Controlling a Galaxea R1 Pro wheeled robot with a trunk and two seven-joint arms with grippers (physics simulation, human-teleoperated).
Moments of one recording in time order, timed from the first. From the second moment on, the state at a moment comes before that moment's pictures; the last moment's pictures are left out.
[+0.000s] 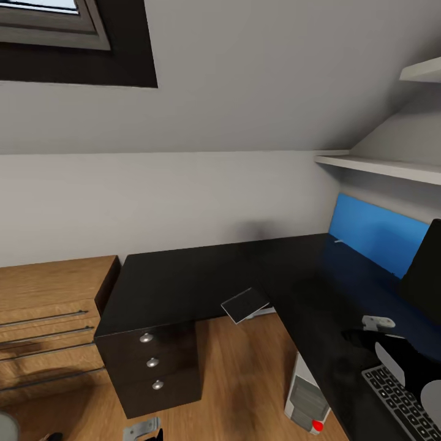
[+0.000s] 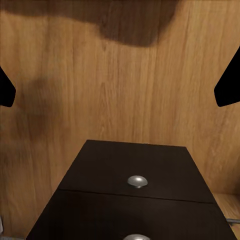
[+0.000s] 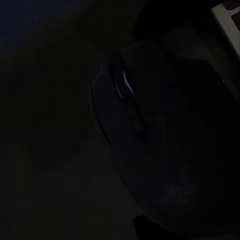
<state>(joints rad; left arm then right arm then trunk) 0.05 -0.09 -0.06 -1.04 0.21 0.12 0.25 -0.70 -0.44 0.27 -0.46 -0.43 0.29 0.02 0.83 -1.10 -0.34</state>
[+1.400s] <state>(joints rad) 0.05 -0.09 -0.06 -1.16 0.21 0.13 0.26 -0.70 -0.44 0.27 -0.45 -0.42 0.29 -0.02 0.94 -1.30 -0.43</state>
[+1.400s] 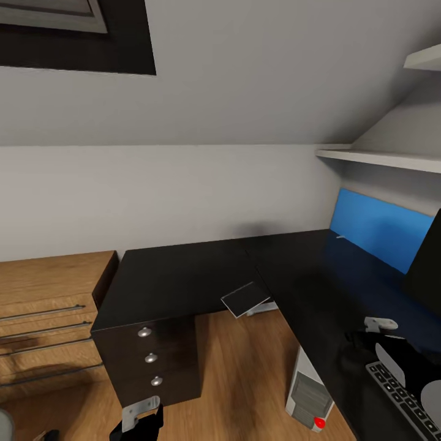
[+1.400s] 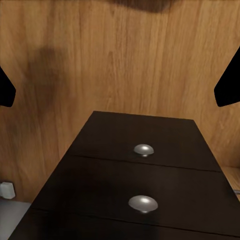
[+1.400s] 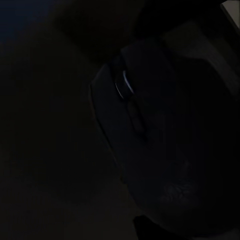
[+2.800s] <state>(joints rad) 0.05 -0.09 -0.06 -1.14 0.21 0.13 0.26 -0.70 -0.43 0.27 -0.46 -0.42 0.29 -0.01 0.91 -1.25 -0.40</state>
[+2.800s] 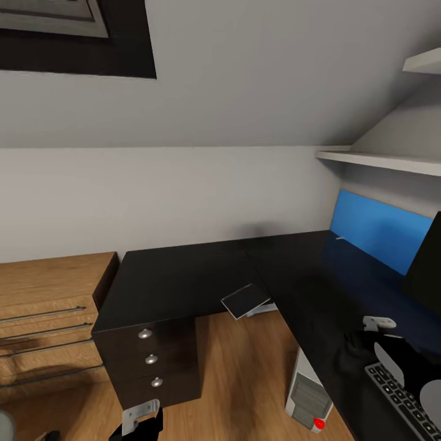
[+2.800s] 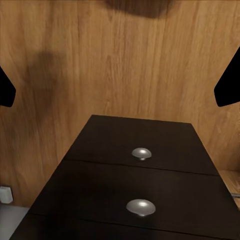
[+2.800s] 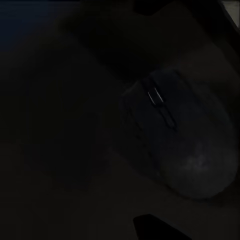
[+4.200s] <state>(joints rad) 0.05 -0.08 -0.05 -1.05 0.21 0.13 0.26 -0.61 -0.01 0.28 -0.83 -0.42 0.28 -0.30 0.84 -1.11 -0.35</state>
